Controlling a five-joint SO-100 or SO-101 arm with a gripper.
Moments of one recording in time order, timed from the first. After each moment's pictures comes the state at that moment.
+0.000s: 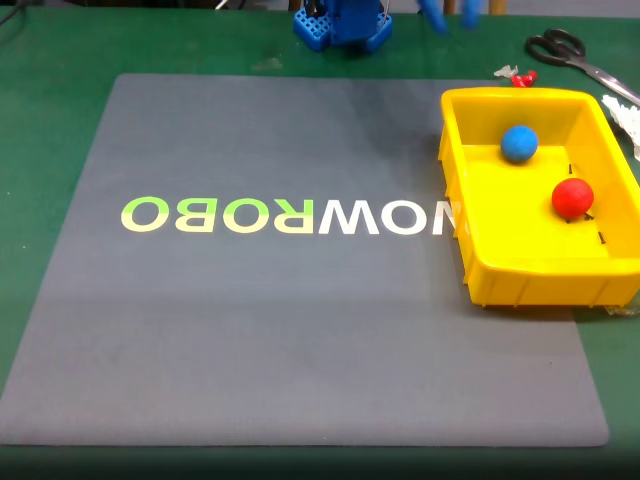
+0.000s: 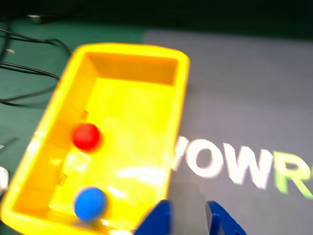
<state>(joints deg) -14.7 138.3 119.4 54.0 -77.9</state>
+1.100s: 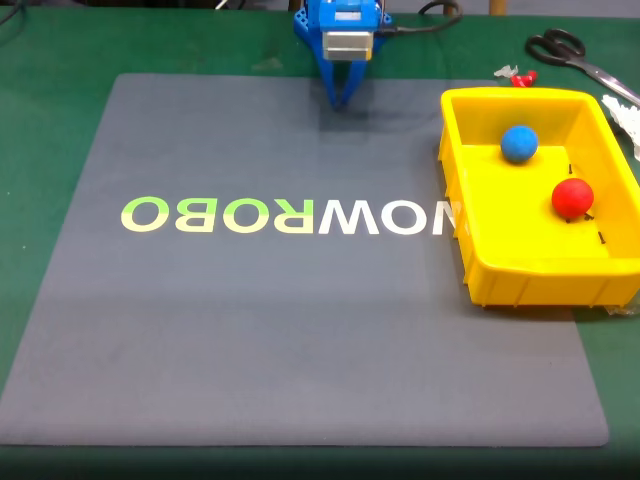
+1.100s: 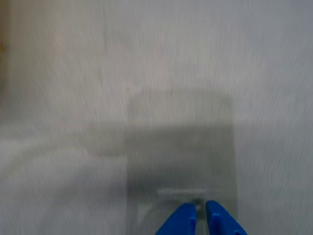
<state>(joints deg) 2.5 189.8 175.9 72.5 -84.0</state>
